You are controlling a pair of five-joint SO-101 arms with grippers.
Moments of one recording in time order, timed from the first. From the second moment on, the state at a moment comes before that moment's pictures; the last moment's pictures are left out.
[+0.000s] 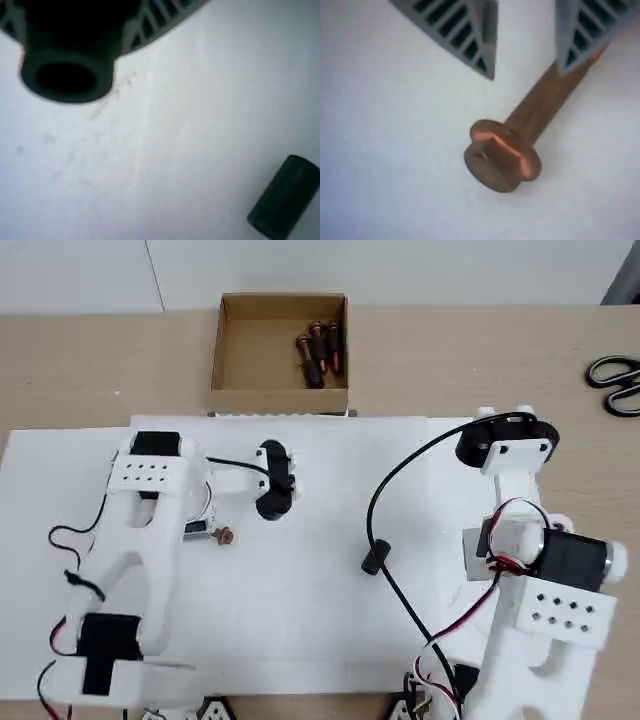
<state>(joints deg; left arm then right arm) -1.1 -1.6 21.8 82.9 -75.6 11.3 -46.2 27.6 96.1 17.6</state>
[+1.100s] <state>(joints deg) -0.8 10.6 20.4 77.1 -75.8 11.3 -46.2 27.6 96.1 17.6</state>
